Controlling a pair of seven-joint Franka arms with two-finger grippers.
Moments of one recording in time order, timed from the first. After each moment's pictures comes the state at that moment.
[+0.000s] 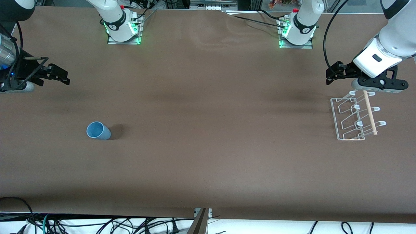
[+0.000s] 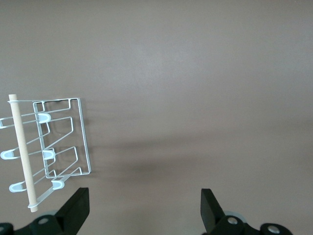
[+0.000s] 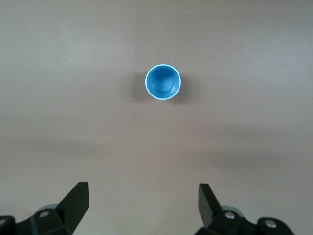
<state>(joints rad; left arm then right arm) -0.06 -0.03 -0.06 -1.72 -0.01 1.67 -0.04 0.08 -0.01 -0.08 -1.72 0.02 1.66 -0.04</state>
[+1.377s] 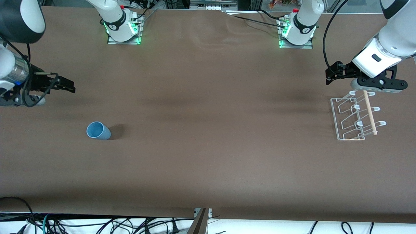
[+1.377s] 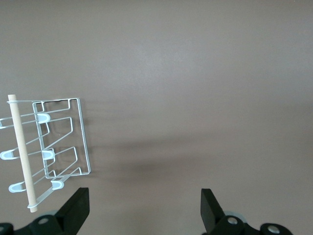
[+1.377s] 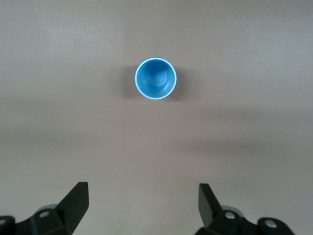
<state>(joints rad) -0.06 -0.03 -0.06 -1.72 -0.01 1.67 -0.04 0.08 0.12 -0.09 -1.71 0.01 1.70 -0.07</state>
